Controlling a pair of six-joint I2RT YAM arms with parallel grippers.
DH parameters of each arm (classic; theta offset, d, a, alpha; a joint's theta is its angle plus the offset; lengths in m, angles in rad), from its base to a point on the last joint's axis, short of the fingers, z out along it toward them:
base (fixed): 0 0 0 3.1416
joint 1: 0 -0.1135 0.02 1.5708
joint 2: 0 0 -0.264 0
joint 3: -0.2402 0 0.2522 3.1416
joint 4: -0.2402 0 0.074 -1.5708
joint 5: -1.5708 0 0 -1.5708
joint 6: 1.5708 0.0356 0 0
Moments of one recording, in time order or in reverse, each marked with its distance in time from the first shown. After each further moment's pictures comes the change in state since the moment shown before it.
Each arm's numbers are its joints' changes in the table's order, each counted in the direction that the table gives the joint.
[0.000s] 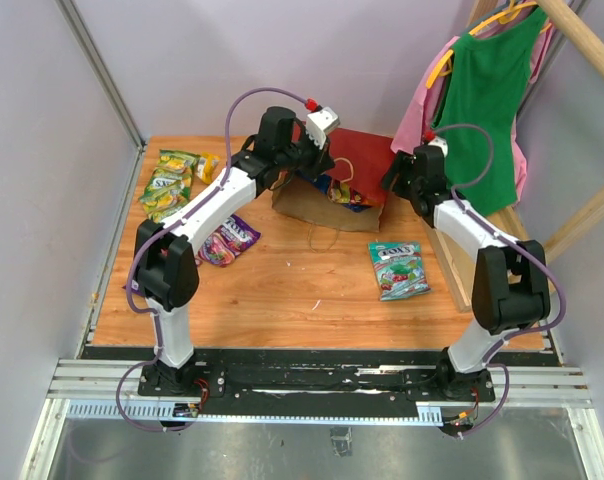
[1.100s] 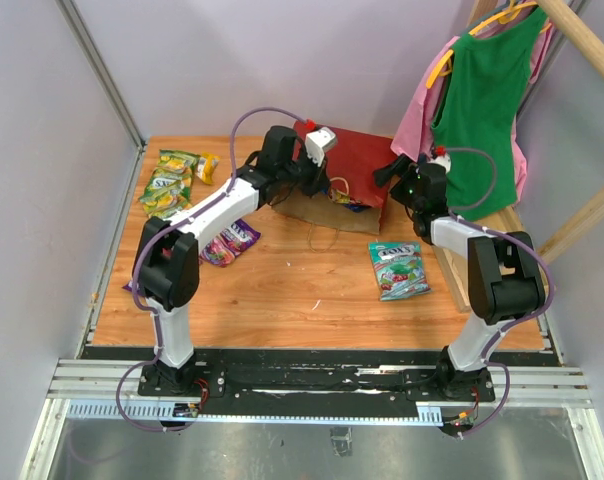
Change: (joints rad) left arm 0.000 0.000 0.145 0.061 0.011 -0.035; right arm 0.037 0.068 0.219 0.521 0.124 0.256
